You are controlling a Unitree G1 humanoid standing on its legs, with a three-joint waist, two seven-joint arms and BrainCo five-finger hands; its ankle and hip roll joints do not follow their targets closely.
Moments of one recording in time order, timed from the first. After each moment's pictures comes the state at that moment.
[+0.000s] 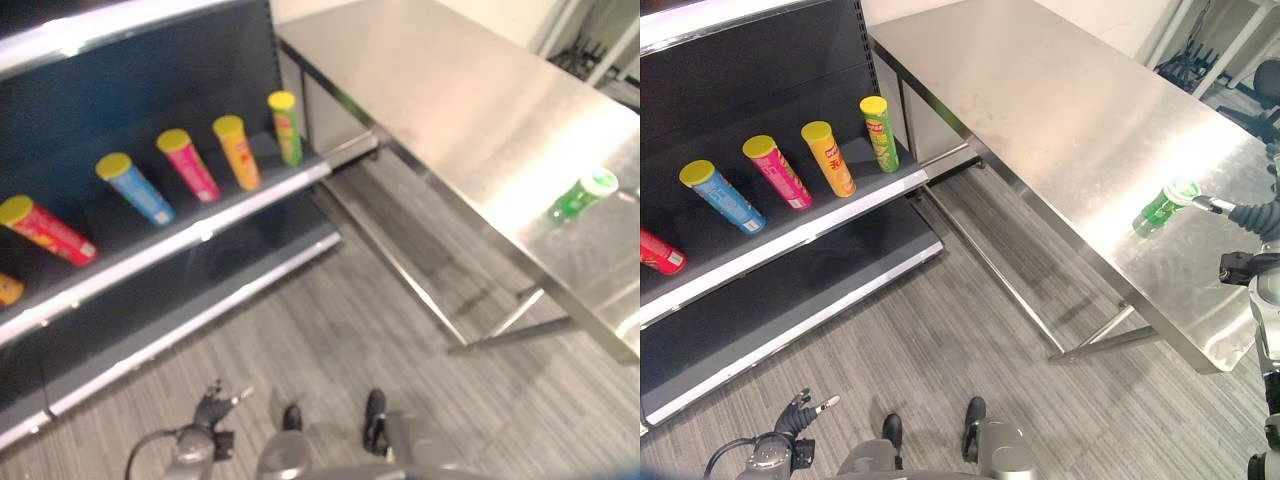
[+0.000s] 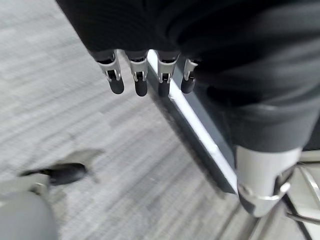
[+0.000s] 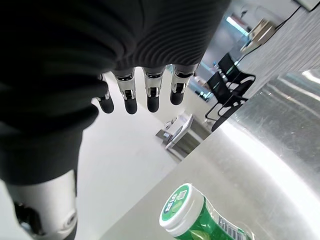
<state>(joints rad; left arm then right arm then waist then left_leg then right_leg) 0.10 0.32 -0.04 0.86 -0.18 -0.09 0.09 -0.25 -1.02 -0.17 0.37 0.23 -0.08 -0.17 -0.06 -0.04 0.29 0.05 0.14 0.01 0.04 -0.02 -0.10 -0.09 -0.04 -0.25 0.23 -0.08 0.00</state>
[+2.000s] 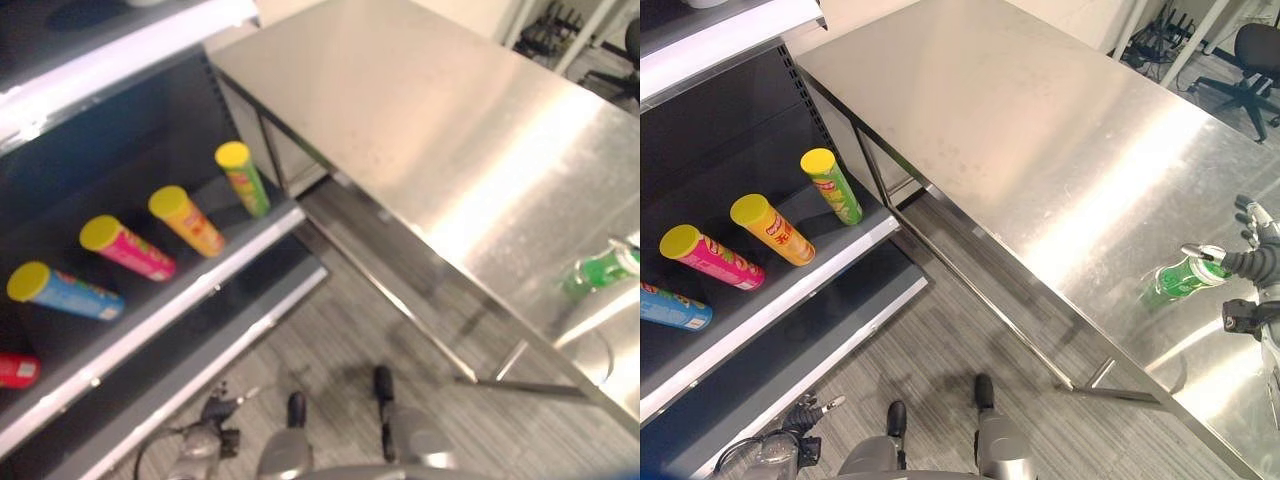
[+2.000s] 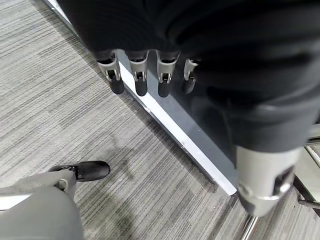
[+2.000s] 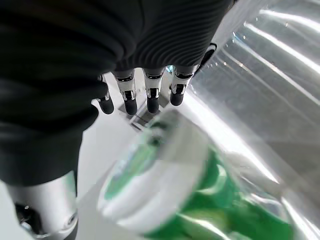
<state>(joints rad) 0.05 0.29 -0.03 0.98 -0.17 -0.09 0.08 0.05 -1.00 -0.29 0.26 0.36 -0.10 0.02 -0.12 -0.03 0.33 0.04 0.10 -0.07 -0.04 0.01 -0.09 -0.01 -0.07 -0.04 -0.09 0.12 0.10</state>
